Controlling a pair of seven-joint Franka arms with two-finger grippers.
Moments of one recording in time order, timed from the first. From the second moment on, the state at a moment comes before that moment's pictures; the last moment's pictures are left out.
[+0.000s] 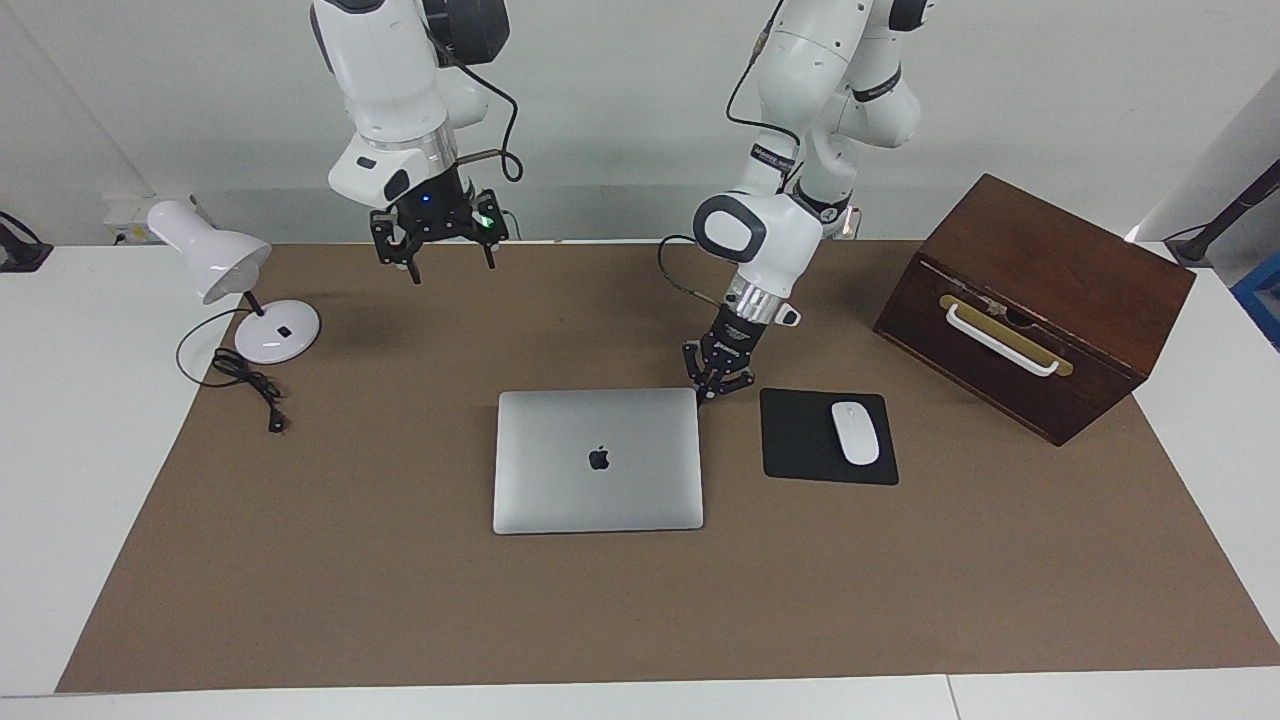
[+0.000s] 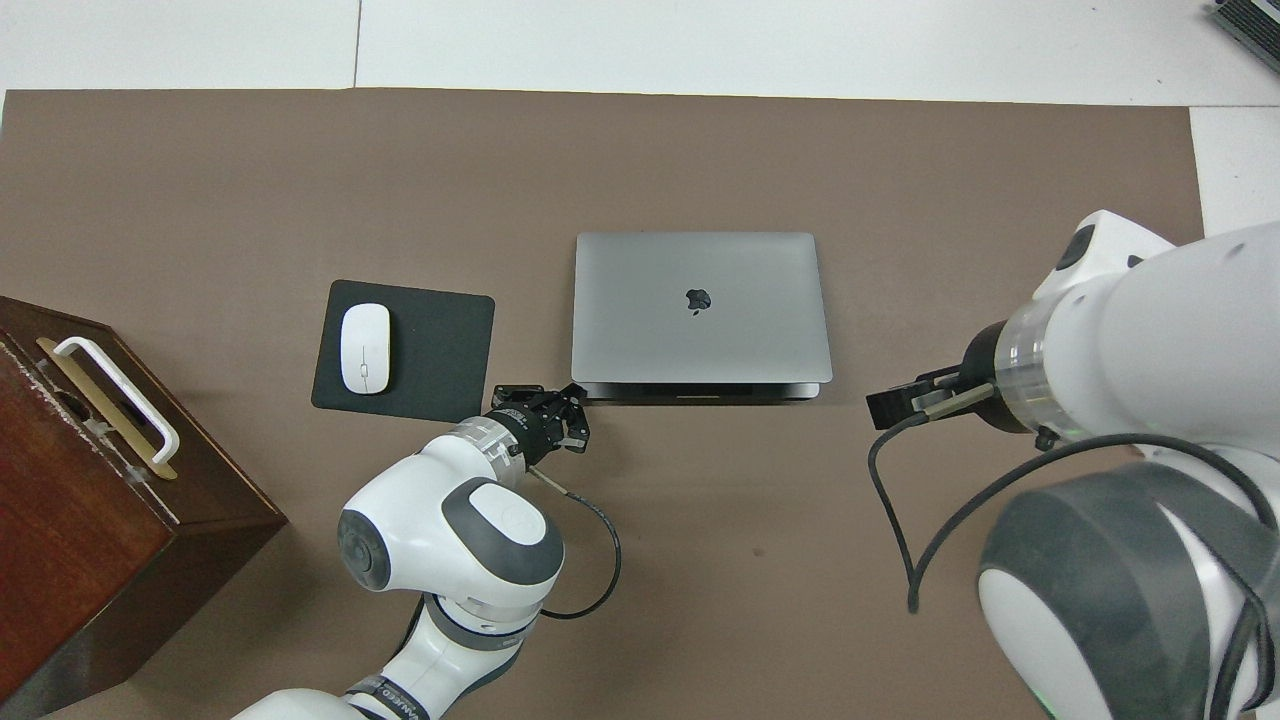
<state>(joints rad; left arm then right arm) -0.69 0.26 -0.06 -2.21 -1.70 3.11 -1.72 0.23 -0.13 0.06 -1.85 0.01 1.76 0.01</state>
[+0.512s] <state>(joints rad) -0.73 0.28 -0.06 -2.17 -1.70 3.15 -1.72 0.33 -0.13 0.06 -1.95 -0.09 1.90 -0.07</state>
